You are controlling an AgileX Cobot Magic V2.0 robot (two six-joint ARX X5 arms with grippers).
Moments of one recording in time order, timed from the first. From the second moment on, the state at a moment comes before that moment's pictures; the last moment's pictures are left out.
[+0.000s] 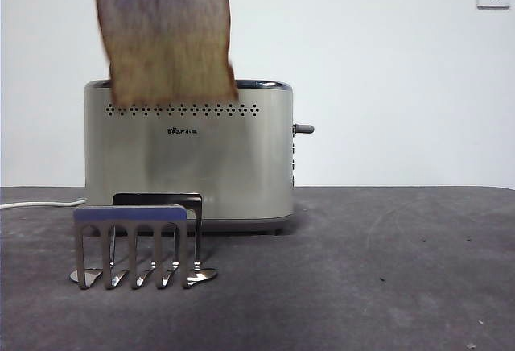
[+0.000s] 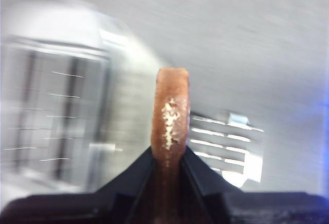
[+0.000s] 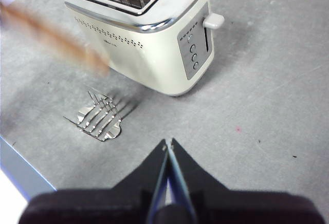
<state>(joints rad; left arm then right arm) -0.65 1.43 1.68 -1.17 0.03 0.75 0.11 0.83 0.99 -0.82 -0.55 -0.20</state>
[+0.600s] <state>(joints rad) -0.57 1.48 1.83 -1.08 -0.07 0.96 0.11 0.86 0.99 -0.82 -0.55 -0.20</state>
